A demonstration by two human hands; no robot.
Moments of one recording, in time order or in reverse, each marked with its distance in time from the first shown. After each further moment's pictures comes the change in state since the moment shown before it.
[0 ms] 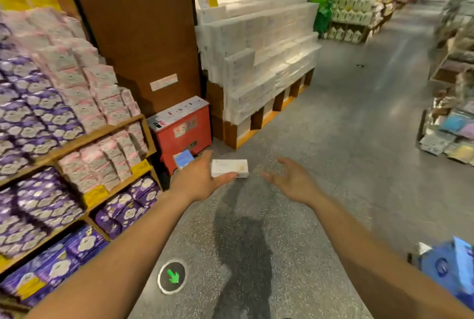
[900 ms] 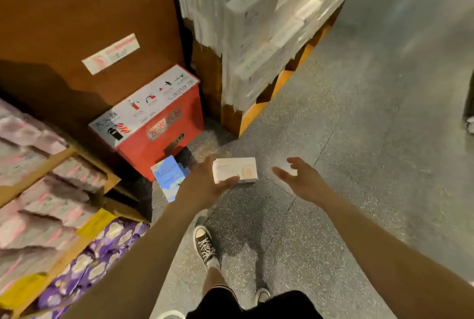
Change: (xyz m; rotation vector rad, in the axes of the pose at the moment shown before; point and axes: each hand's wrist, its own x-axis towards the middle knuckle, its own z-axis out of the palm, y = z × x) left_hand 0.614 -0.194 0.088 -0.220 -0.279 -0.161; right_hand 0.645 0.029 0.071 -0.045 -0.168 0.337
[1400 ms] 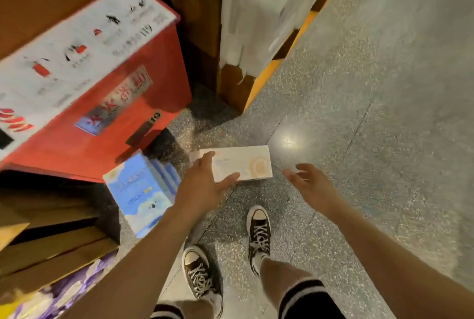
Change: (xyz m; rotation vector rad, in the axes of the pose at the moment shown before) left_hand 0.356 -0.202 0.176 -0.040 -0.071 -0.101; right_hand 0.363 0.097 0.184 0.108 -0.046 0.247
